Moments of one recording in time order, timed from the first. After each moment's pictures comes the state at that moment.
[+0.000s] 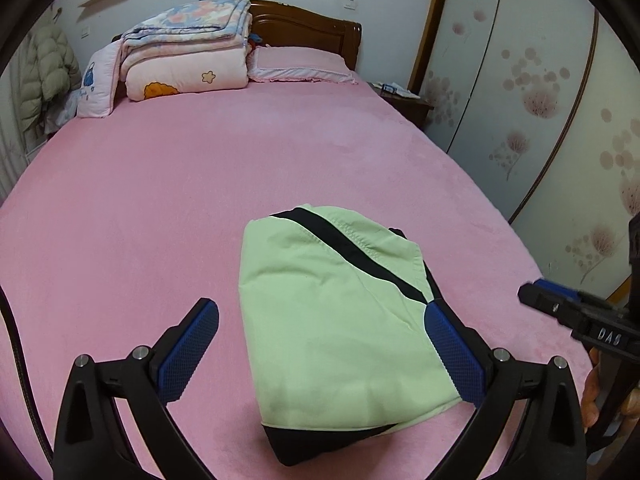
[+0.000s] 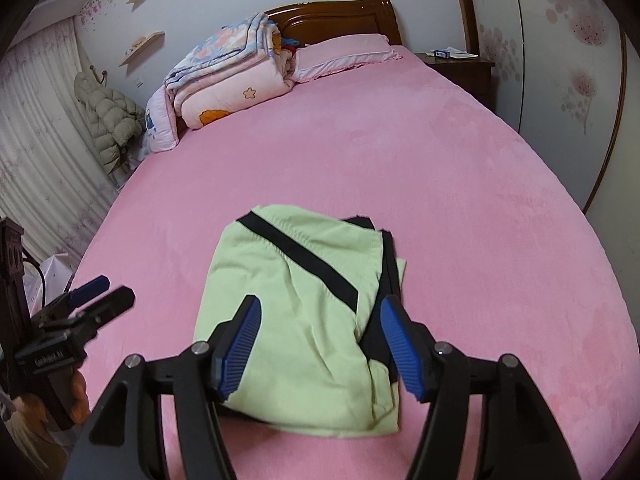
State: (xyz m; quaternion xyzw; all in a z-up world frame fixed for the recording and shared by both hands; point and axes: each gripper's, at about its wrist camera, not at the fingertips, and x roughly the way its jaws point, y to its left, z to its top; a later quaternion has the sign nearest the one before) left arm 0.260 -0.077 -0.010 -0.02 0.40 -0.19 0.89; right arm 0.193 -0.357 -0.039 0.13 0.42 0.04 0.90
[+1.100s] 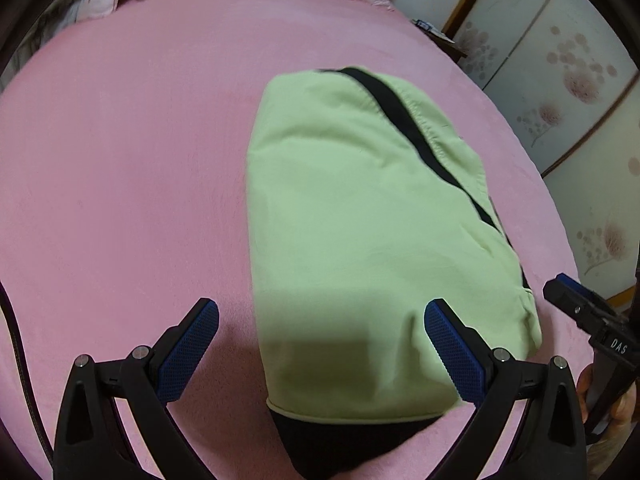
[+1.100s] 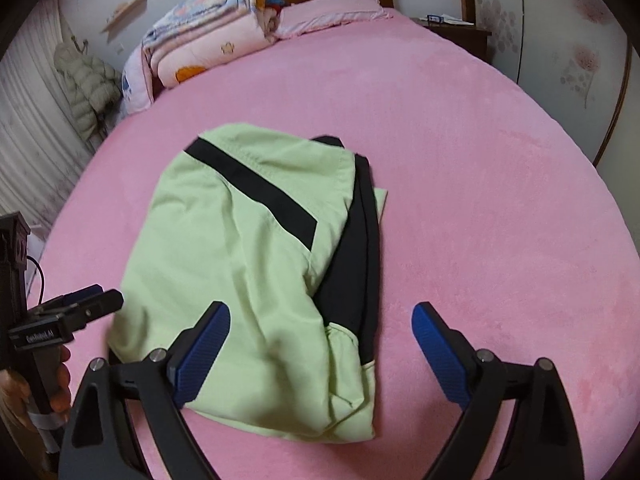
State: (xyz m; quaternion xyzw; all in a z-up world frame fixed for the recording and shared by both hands) left arm 0.298 -0.062 -0.160 -0.07 0.54 -0.17 0.82; right arm 0.213 -0.366 -0.147 0.11 0.48 0.02 0.87
